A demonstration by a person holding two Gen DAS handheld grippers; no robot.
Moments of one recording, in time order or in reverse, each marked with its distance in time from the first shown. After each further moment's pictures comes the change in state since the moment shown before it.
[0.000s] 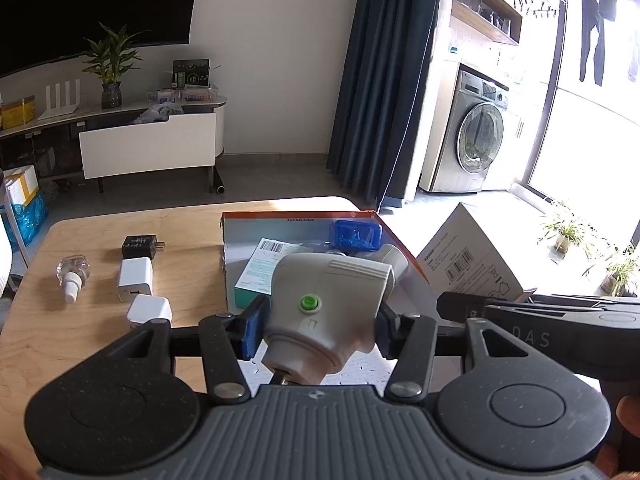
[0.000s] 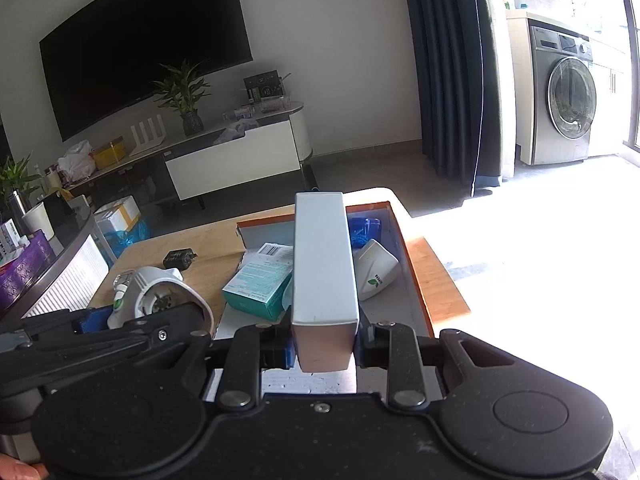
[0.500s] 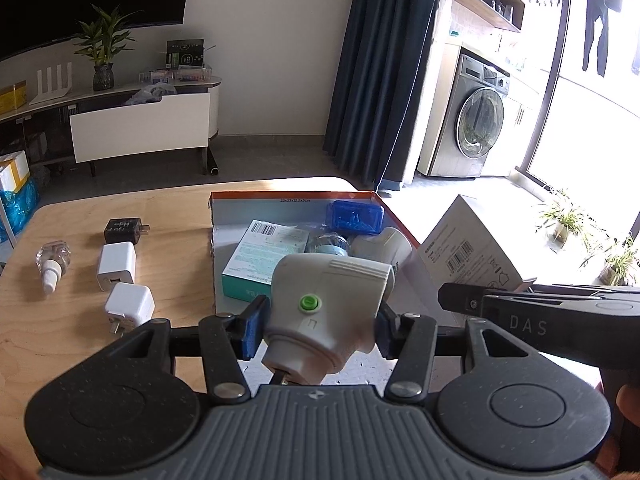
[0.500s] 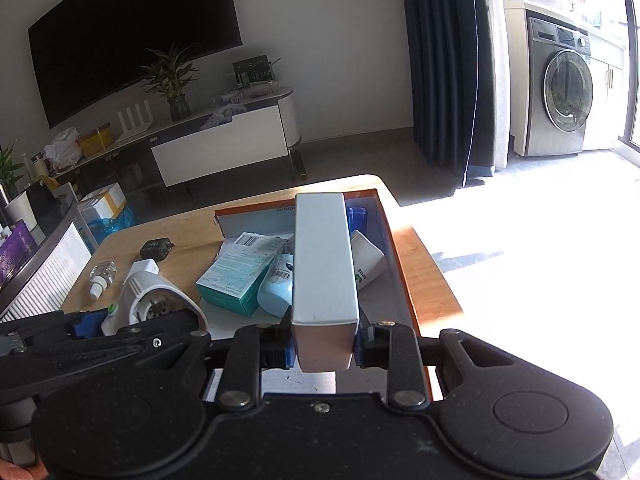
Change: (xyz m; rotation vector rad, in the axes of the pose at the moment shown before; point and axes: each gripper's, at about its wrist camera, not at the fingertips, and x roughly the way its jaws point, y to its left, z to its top) left arm 0.026 -0.003 0.000 -0.009 0.056 -0.015; right arm 0.030 -0.007 0.006 -0.009 0.048 -0.037
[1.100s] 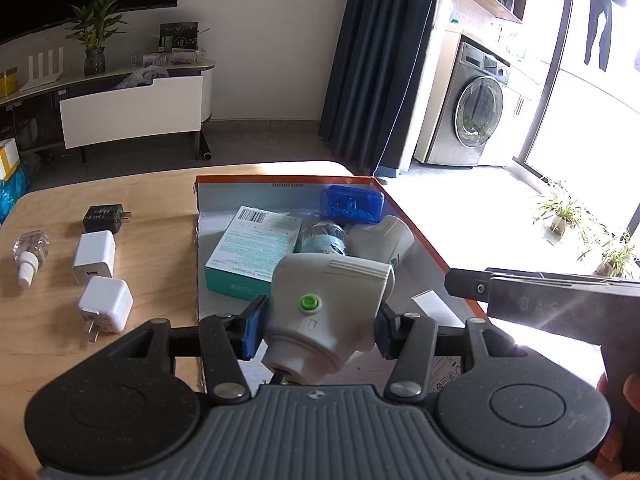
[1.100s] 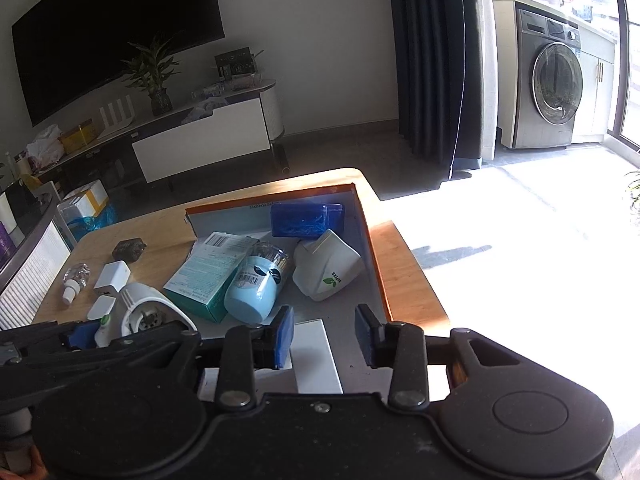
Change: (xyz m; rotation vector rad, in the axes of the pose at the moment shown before) left arm 0.022 -0.003 0.002 -0.009 0.045 -0.021; right arm 0.017 -0.016 0.004 0.024 -0.002 -0.039
